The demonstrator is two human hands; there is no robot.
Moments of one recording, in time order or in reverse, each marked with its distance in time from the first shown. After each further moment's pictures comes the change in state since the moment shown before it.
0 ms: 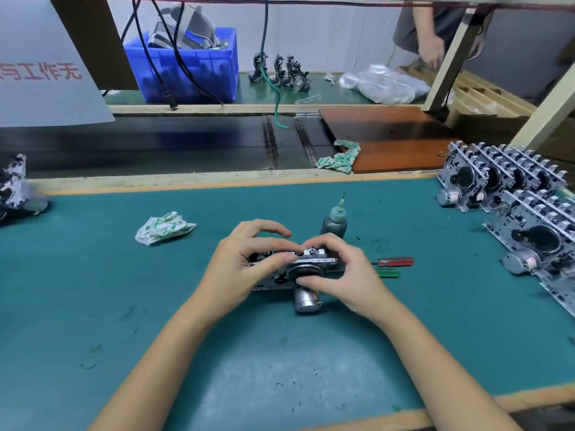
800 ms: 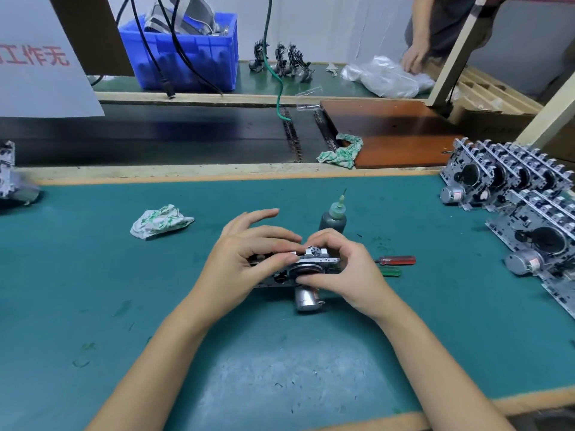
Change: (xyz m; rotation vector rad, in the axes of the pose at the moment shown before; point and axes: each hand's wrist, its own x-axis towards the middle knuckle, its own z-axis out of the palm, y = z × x) left_hand 0.000 -0.006 0.001 0.021 0.027 0.087; right_hand 0.006 0.005 0.003 0.135 -0.014 0.028
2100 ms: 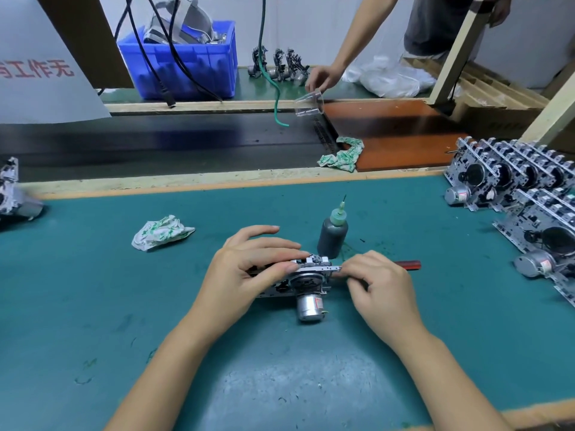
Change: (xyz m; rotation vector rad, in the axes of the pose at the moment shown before) left_hand -0.002 -0.001 0.003 -0.026 0.033 -0.047; right_hand -0.022 0.011 -0.012 -0.785 0.364 -0.261
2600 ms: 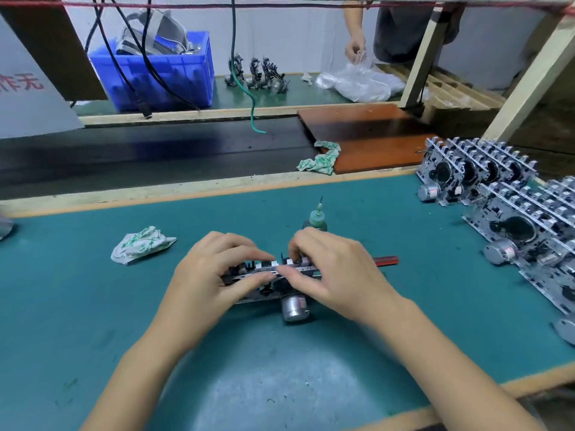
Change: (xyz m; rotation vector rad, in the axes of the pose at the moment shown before) left_hand -0.001 0.012 -0.018 0.320 -0.033 0.124; right_hand 0.036 -0.042 -0.020 -0.003 -0.199 -0.206
